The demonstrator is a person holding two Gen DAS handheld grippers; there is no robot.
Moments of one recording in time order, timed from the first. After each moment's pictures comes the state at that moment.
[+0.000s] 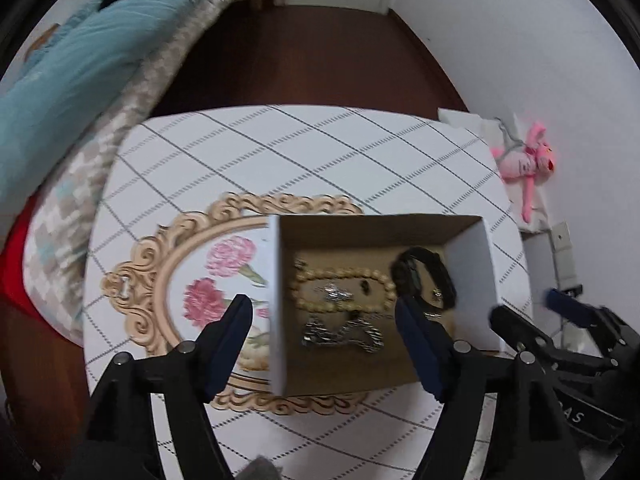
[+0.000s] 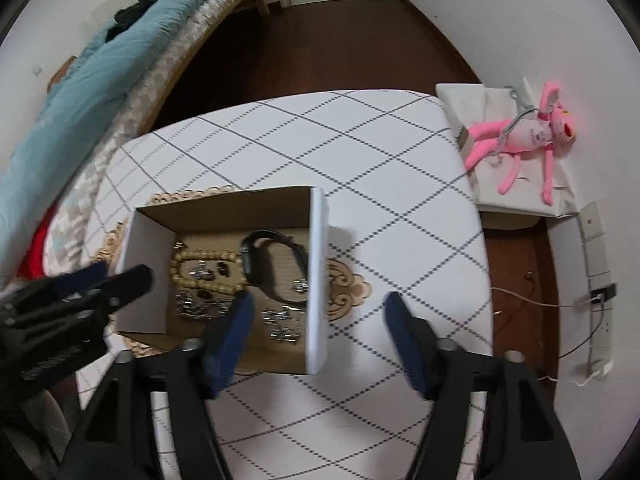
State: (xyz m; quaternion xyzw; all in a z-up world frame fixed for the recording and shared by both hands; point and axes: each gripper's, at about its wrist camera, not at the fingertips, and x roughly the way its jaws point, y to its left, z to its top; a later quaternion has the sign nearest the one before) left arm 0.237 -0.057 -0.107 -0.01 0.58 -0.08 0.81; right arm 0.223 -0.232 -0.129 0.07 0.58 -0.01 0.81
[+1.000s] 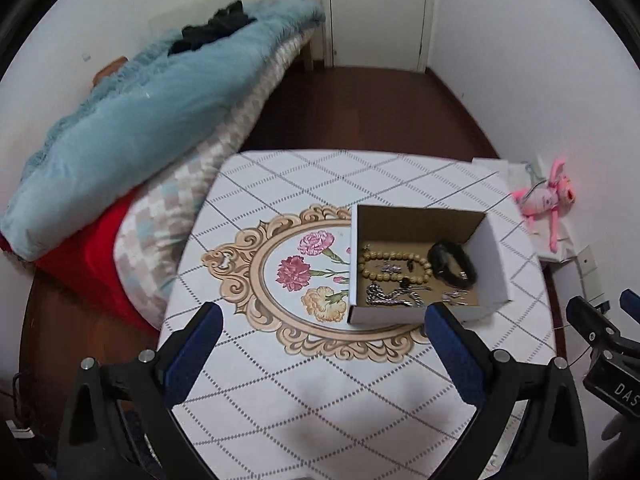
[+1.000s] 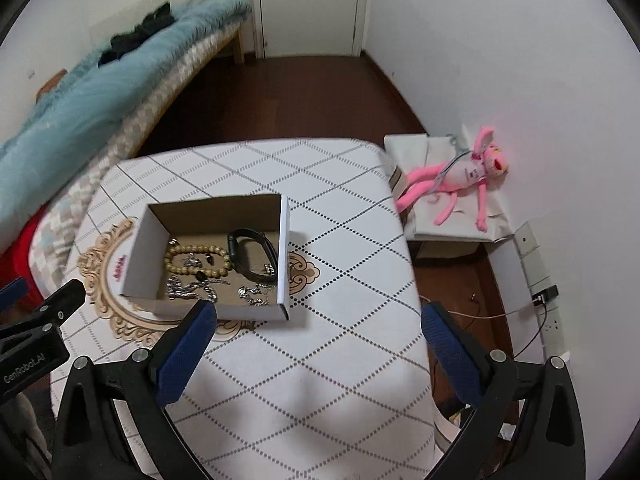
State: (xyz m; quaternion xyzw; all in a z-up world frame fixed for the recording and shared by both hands) left arm 0.124 -0.022 -0.040 0.01 0.47 0.00 0.88; right arm 0.124 -0.218 -0.056 0.02 0.49 -0.08 0.87
